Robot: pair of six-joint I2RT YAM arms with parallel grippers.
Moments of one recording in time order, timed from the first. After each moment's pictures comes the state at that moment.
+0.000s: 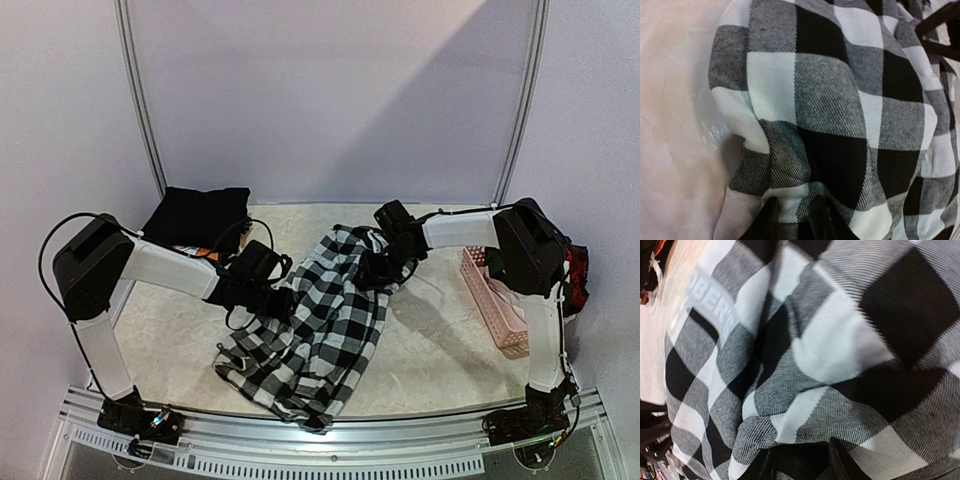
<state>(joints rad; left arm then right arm) -0.74 1.84 0.94 -0.03 0.05 -0.48 0.58 2.19 1.54 -0.43 -0.31 0.47</state>
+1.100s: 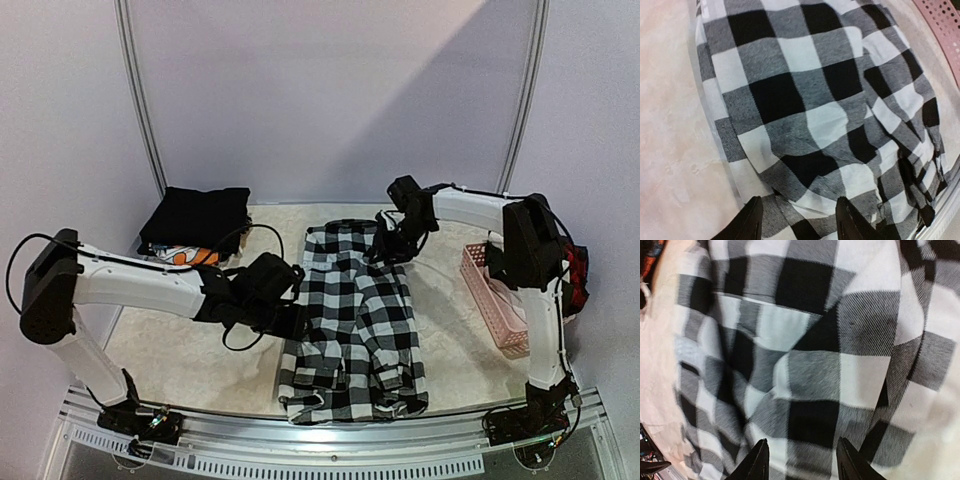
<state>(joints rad) -1.00 1.63 0.93 -0.25 -0.09 -0.65 0.49 2.24 1.83 -0.76 -0.29 0.36</state>
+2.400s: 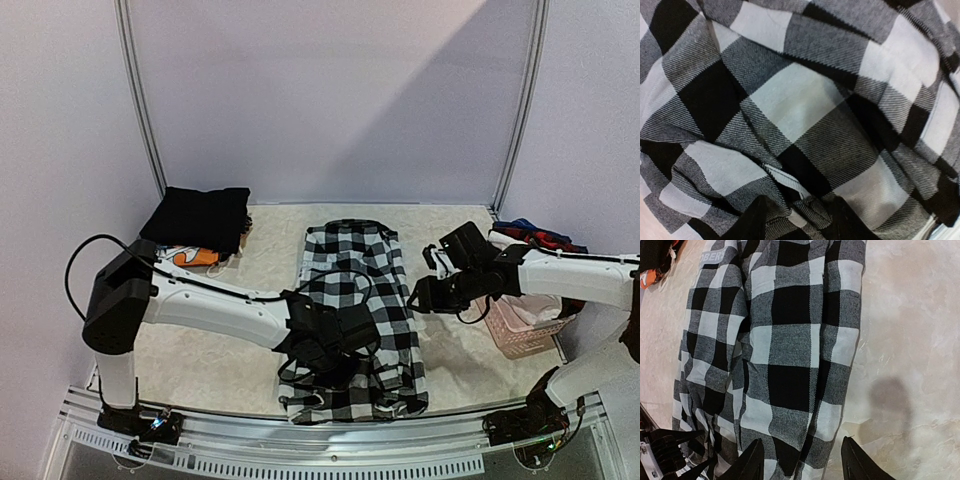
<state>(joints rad) -1.30 2.01 1.37 -0.61 -0.19 -0.53 0.63 1.38 0.83 -0.42 -0.12 0.56</state>
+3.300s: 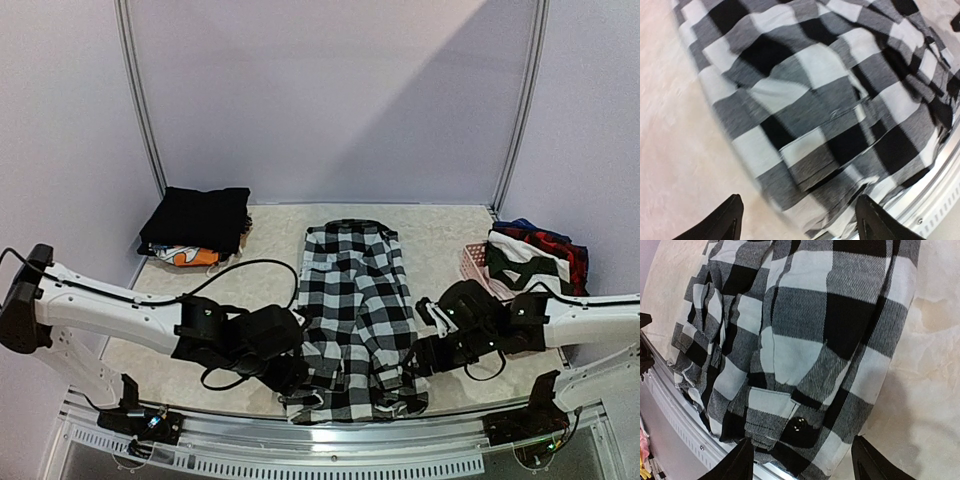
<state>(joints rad) -1.32 1.51 0.91 -0.52 -0.26 -0.64 0.97 1.14 0.58 -0.44 -0.09 0.73</state>
